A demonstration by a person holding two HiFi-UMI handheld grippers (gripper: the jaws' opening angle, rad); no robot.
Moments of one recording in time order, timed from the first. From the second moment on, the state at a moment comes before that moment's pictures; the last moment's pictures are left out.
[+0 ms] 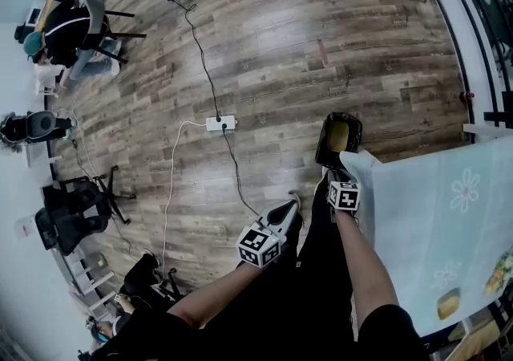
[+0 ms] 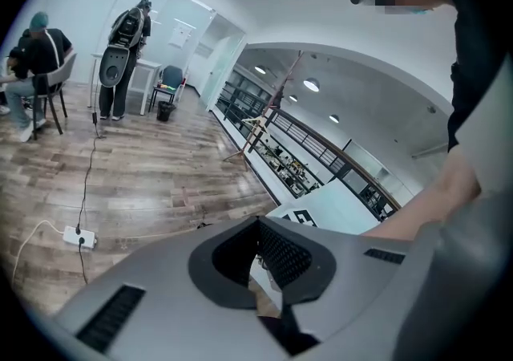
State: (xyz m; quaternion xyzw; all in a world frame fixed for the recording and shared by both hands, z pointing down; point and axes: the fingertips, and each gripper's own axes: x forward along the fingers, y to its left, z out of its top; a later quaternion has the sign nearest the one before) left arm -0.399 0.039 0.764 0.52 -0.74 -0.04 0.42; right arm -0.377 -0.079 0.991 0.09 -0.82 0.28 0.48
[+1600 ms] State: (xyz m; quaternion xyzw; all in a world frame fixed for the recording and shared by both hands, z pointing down) left arm -0.102 0.019 0.553 0.80 -0.55 -0.01 0.23; right arm -0.019 -0.018 0.569 0.39 -0.89 0.16 0.15
